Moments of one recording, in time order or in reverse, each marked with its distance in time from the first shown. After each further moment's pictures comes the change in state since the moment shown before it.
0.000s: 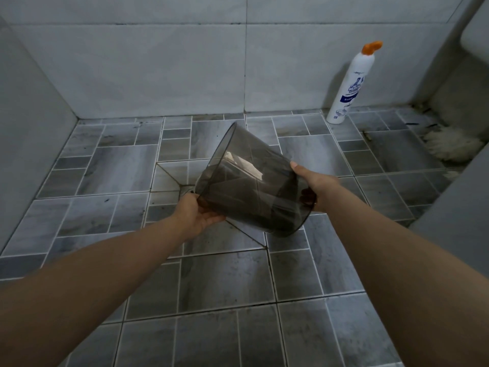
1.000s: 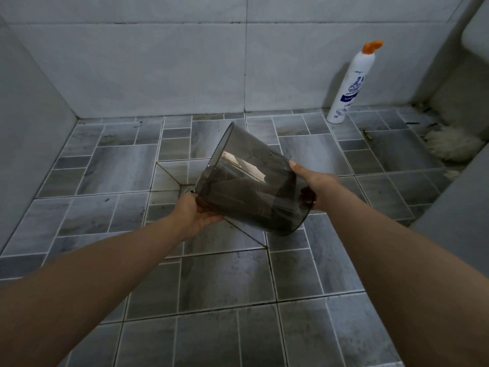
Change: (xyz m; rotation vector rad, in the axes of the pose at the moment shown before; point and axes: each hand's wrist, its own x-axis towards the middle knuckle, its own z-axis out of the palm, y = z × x) left_hand 0.003 0.002 -0.006 0.053 -0.040 0.019; right_hand 0.003 -0.001 0.001 -0.066 0.006 -0.004
